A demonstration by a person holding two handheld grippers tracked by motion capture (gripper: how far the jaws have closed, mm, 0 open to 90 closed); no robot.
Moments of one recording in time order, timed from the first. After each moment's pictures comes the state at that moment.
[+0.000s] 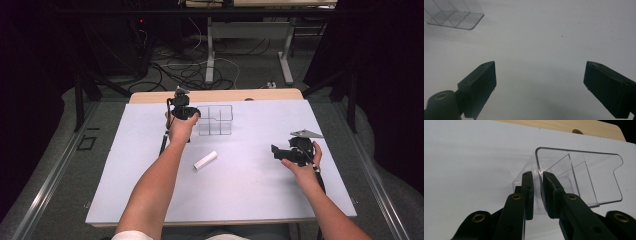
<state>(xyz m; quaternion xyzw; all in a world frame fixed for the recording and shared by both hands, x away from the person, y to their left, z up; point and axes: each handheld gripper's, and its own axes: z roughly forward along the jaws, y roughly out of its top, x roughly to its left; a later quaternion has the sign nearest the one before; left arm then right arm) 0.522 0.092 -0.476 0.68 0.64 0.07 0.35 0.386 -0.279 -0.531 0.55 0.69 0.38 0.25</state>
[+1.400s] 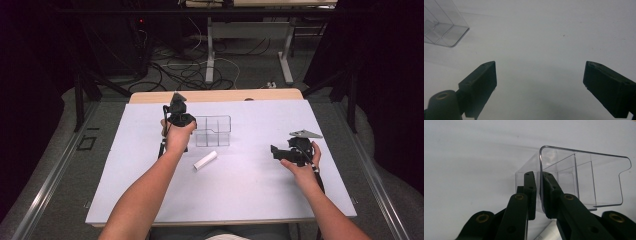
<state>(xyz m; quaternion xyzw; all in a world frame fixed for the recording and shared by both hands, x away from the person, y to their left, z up) 0.481 0.097 -0.463 0.67 0.69 0.03 0.29 0.386 -0.276 -0.531 0.56 0.69 0.38 0.25</state>
